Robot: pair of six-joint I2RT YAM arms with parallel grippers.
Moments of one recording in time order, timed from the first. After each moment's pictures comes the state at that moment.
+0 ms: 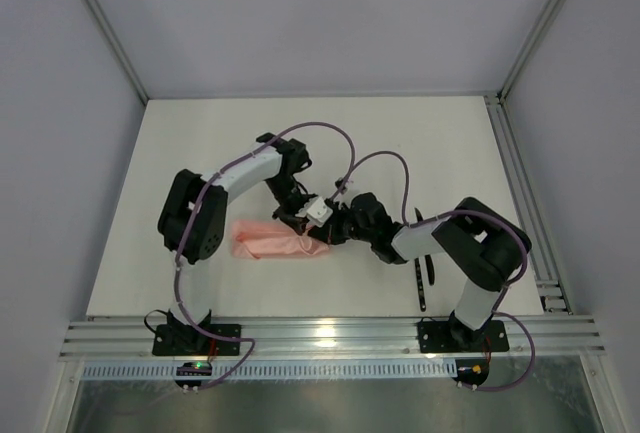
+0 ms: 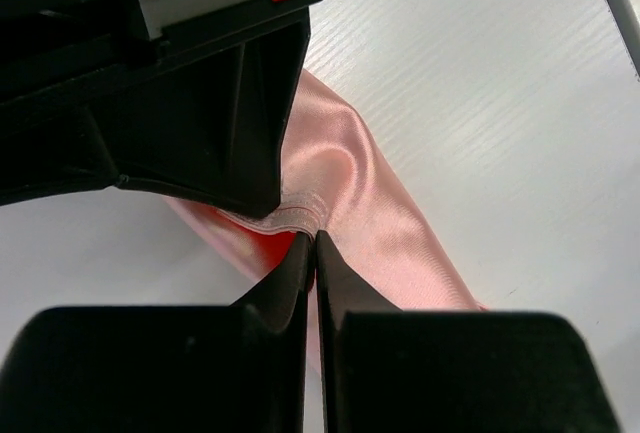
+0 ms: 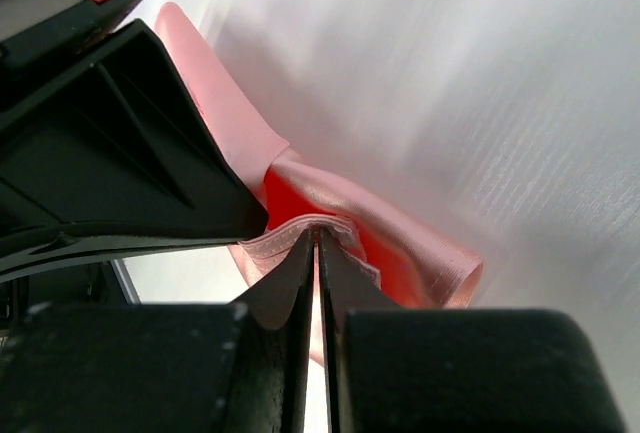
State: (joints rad) left arm -0.56 2.00 1.55 -1.30 0.64 1.65; right arm 0.77 1.74 0.60 0.72 -0.27 0.71
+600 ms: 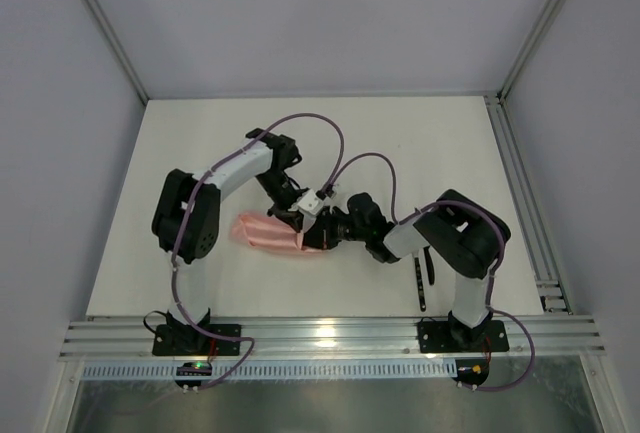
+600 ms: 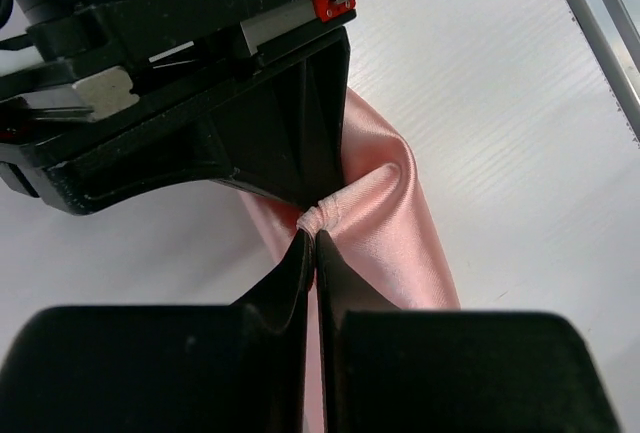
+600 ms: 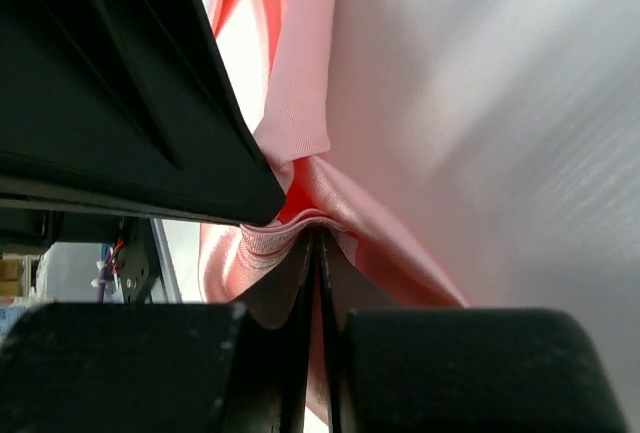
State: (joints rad) left arm -0.51 1.99 1.55 -1.34 0.73 1.72; right arm 0.77 1.87 0.64 0.84 -0.48 0.68
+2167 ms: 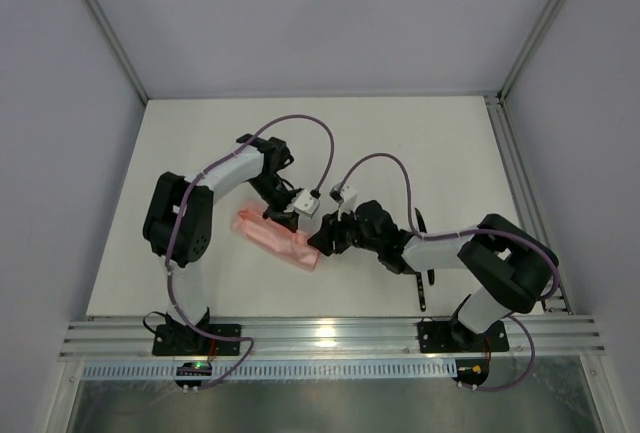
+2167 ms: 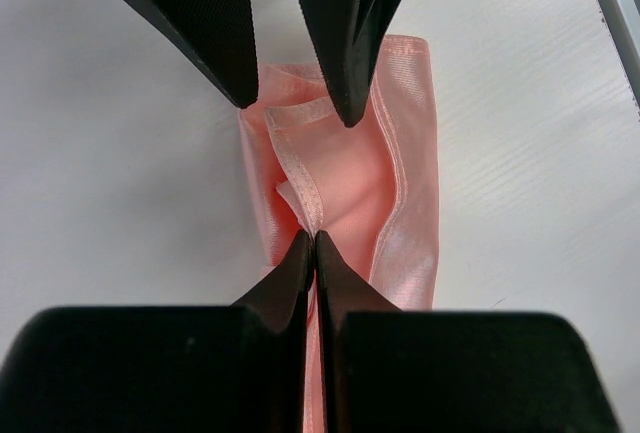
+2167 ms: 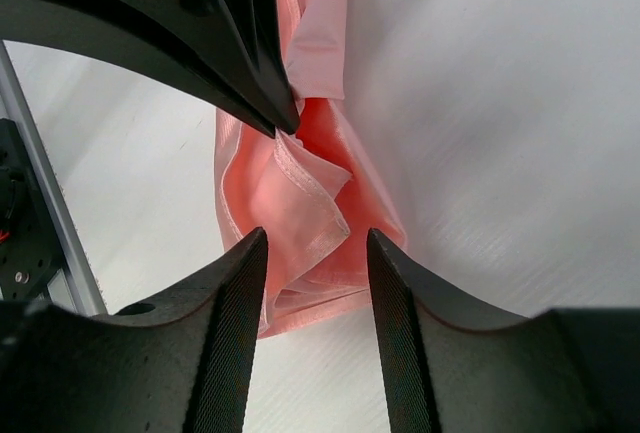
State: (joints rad) left arm -0.46 1.93 1.45 -1.23 0.74 1.64; right arm 0.83 1.58 0.53 0.66 -0.22 0.41
